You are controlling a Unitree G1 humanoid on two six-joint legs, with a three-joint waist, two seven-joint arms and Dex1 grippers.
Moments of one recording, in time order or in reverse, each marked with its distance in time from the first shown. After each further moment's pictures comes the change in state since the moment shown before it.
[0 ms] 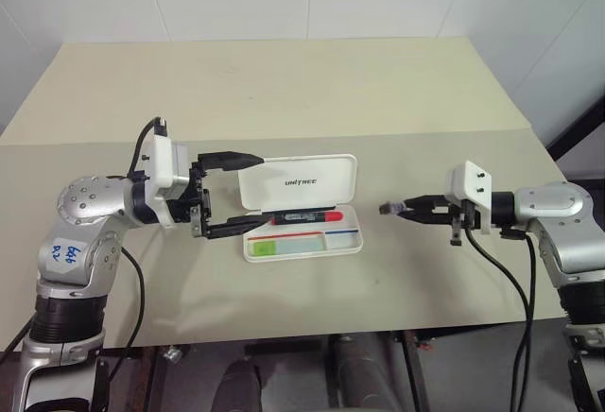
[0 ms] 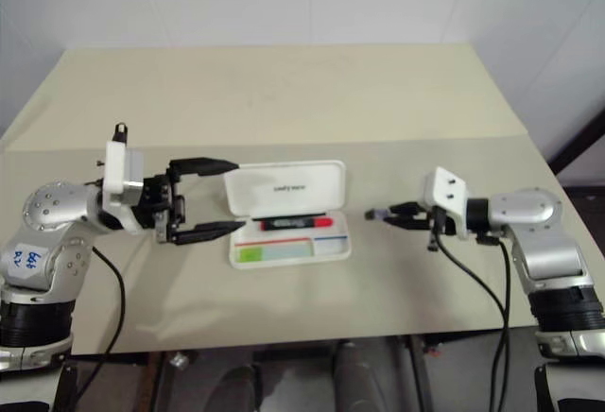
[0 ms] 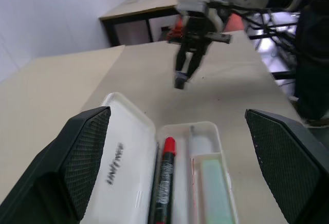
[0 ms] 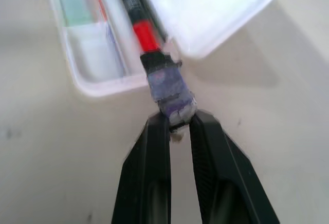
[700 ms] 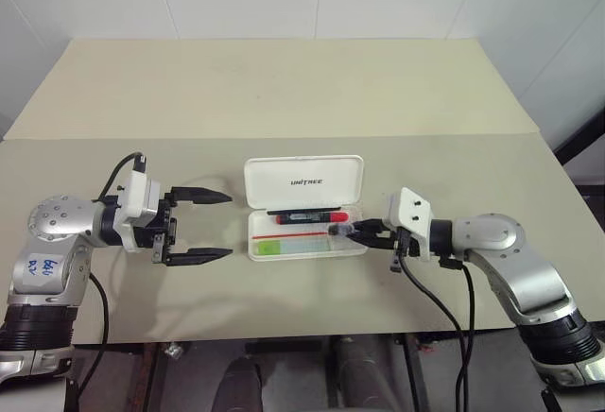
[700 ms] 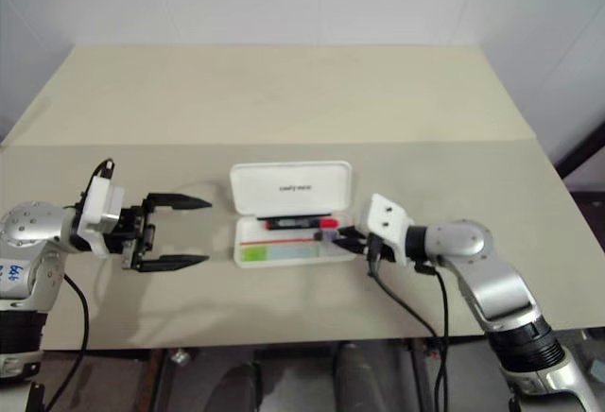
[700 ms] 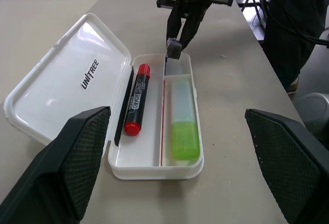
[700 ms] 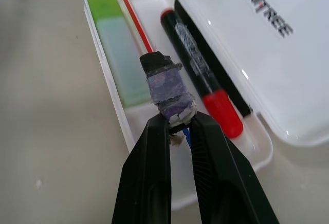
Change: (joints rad) left arm 0.073 0.110 0.004 0.209 0.036 -0.161 -0.180; right arm 0.099 0.082 0.165 -0.237 -0.061 0.160 -0.172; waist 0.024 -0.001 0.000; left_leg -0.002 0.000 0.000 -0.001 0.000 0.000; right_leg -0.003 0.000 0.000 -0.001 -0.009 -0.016
